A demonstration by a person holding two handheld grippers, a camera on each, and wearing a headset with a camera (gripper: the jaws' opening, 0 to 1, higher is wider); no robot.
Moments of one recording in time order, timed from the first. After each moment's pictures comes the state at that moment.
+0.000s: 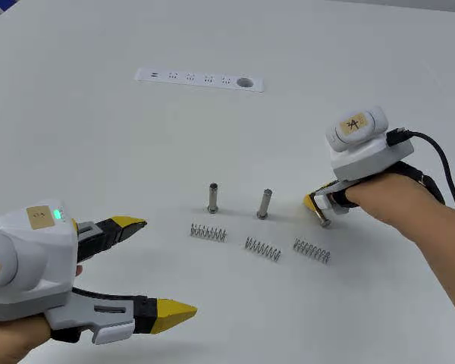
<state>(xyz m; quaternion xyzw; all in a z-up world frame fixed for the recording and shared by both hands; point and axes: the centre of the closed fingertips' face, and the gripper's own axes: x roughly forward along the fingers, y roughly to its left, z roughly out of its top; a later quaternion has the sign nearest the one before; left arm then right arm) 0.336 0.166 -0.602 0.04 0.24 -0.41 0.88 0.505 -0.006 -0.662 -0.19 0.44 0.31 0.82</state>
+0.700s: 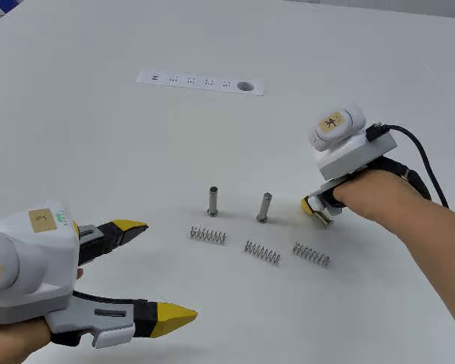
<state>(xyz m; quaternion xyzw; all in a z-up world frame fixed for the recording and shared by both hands) 0.336 0.163 -0.601 0.04 0.23 -0.41 0.88 0.505 -0.006 -0.665 -0.21 0.47 0.30 0.80</state>
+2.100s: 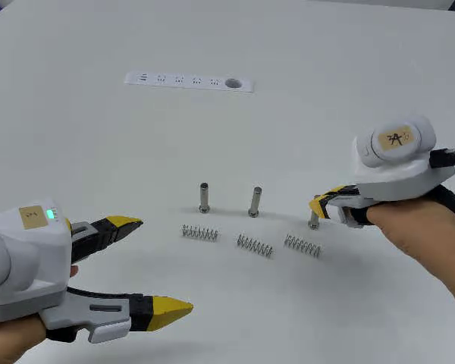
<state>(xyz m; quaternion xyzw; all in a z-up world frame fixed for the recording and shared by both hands) 0.336 0.160 -0.597 0.05 0.23 -0.42 0.88 0.466 -0.020 -0.622 -0.14 0.37 0.31 0.86</state>
